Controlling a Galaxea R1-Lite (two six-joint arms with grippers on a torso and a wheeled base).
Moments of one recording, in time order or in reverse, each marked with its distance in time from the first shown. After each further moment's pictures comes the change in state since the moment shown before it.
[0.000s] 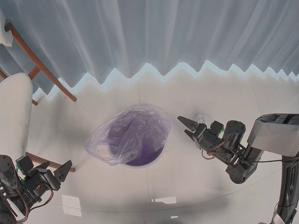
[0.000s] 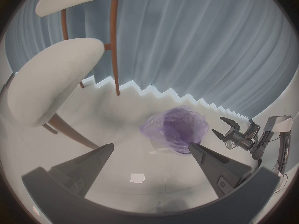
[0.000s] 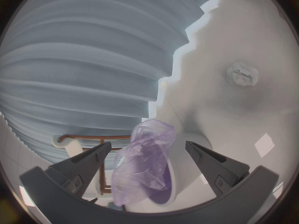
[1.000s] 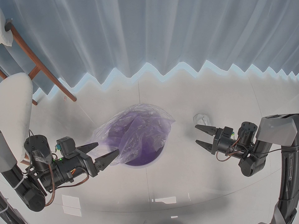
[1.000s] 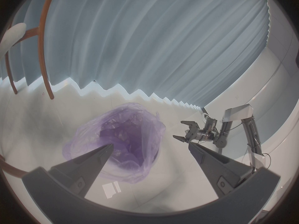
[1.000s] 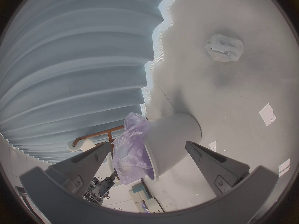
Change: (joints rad) left arm -0.007 0.614 -0.146 -0.625 -0.510 0.105; right arm -0.258 0.094 0.005 -0.001 0.476 0.149
